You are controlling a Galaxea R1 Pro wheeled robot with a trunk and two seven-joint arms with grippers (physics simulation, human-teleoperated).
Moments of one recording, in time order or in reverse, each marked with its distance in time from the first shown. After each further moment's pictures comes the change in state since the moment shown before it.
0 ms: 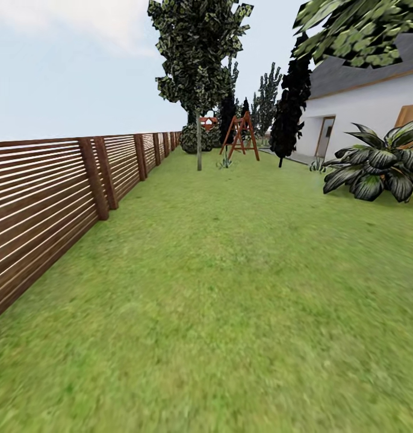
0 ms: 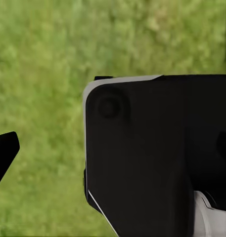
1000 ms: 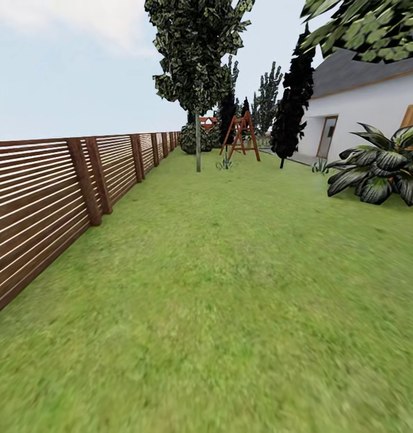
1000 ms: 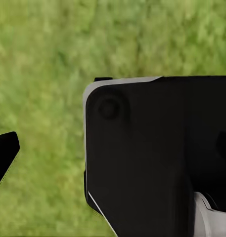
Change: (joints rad) left arm 0.001 0.000 0.000 0.000 0.000 -0.006 0.000; right arm 0.000 0.000 0.000 0.000 0.000 0.000 0.000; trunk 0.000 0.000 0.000
